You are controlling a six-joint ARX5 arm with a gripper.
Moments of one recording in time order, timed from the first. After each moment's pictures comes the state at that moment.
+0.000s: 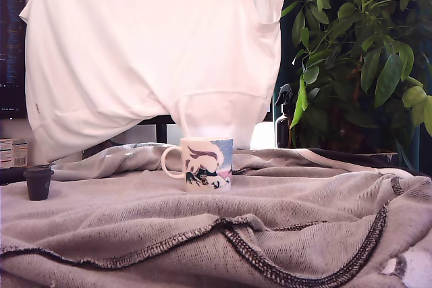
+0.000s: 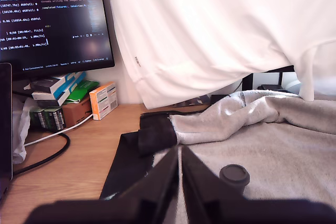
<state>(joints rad) 0.00 0.00 0.02 -0.01 0.00 -0.01</state>
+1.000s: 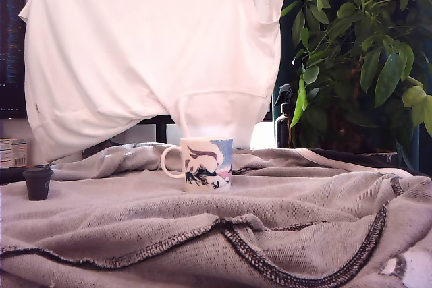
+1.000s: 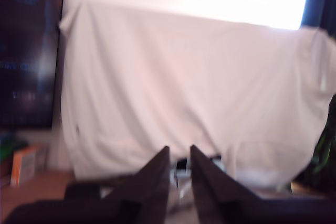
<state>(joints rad) -0.05 0.19 0.01 0.37 0.13 -0.26</state>
